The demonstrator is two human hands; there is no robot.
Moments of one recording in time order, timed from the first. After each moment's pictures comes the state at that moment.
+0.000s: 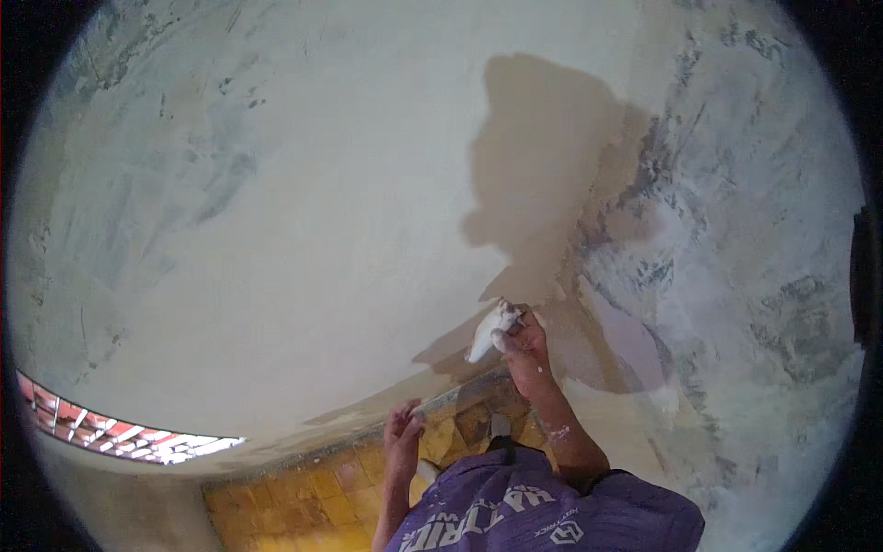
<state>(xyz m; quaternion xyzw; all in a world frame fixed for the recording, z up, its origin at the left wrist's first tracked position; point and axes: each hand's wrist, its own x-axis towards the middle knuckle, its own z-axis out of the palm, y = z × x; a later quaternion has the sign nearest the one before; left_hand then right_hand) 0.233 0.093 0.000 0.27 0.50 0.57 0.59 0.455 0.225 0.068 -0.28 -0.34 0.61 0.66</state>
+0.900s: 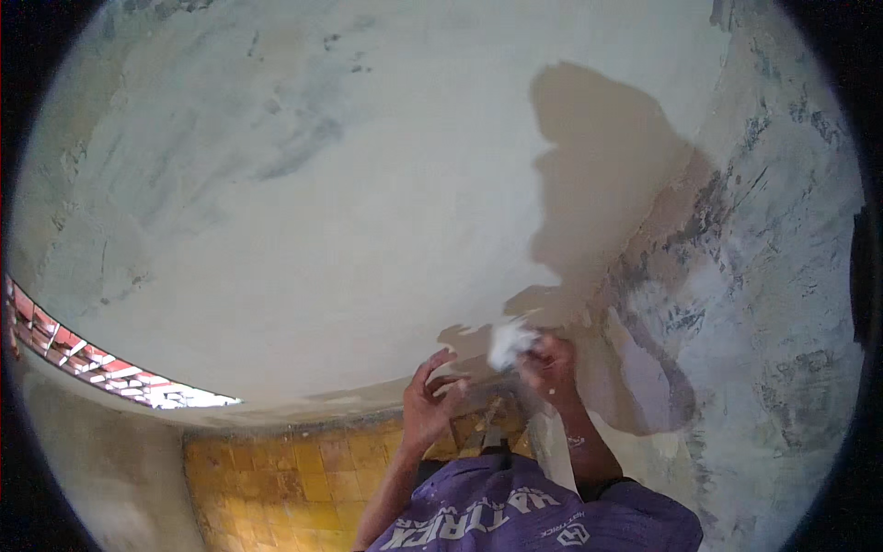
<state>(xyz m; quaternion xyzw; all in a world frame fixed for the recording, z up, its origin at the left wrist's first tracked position) 0.277 0.157 0.100 0.41 0.53 0.55 0.50 0.478 0.237 0.091 -0.35 -0.61 0.57 0.42</state>
